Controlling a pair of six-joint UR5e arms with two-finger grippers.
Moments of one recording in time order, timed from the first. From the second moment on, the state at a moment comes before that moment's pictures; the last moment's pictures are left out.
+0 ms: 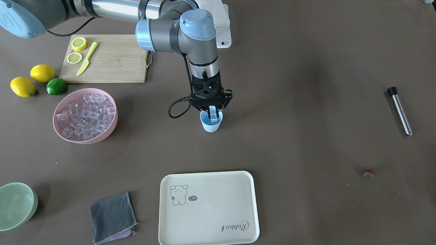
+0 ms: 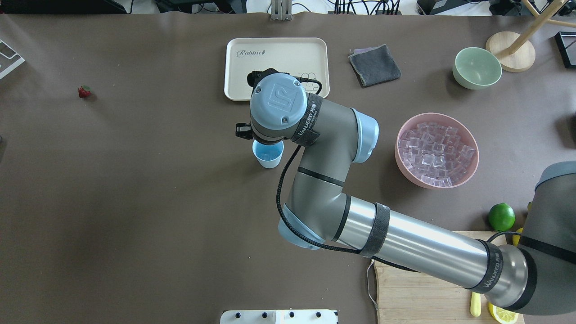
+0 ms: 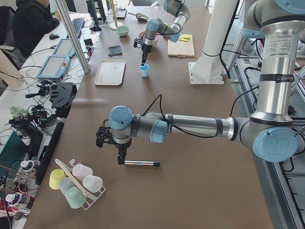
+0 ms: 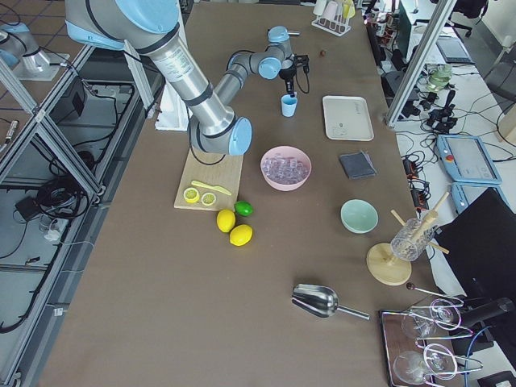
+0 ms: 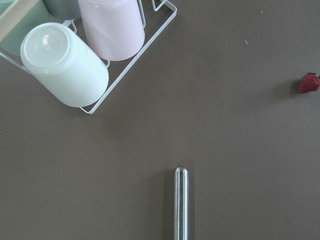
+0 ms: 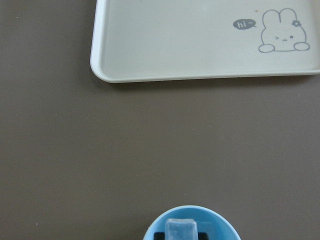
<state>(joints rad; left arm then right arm) -1.56 -1.59 -1.61 -1.71 -2.37 -0.16 0.51 -0.68 1.47 -1.42 1.70 1.24</state>
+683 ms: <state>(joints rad) -1.56 -1.62 -1.61 -1.71 -2.37 -0.18 0.55 -0.78 1.66 -1.55 1.74 1.19</state>
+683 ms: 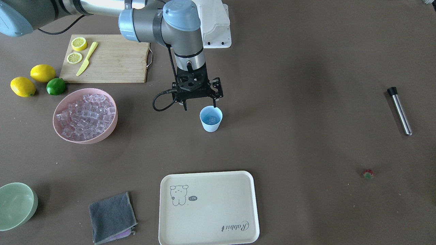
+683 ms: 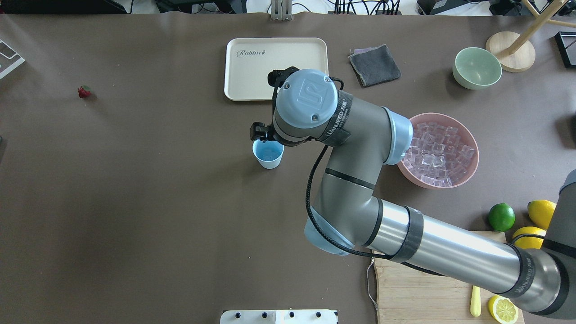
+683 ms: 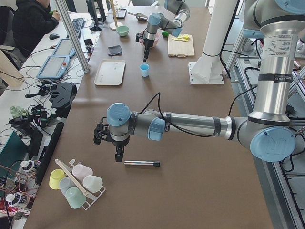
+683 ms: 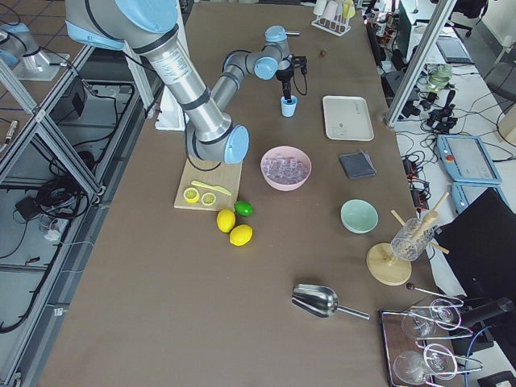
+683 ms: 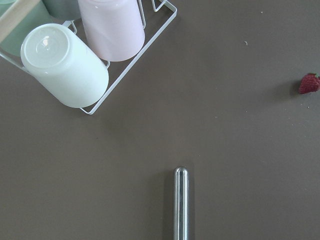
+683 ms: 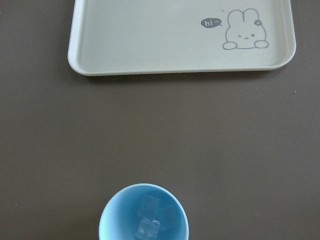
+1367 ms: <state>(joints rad) -1.36 -1.83 -1.57 -1.71 -2.34 -0.39 0.97 -1.05 1.76 -1.59 2.05 0.74</state>
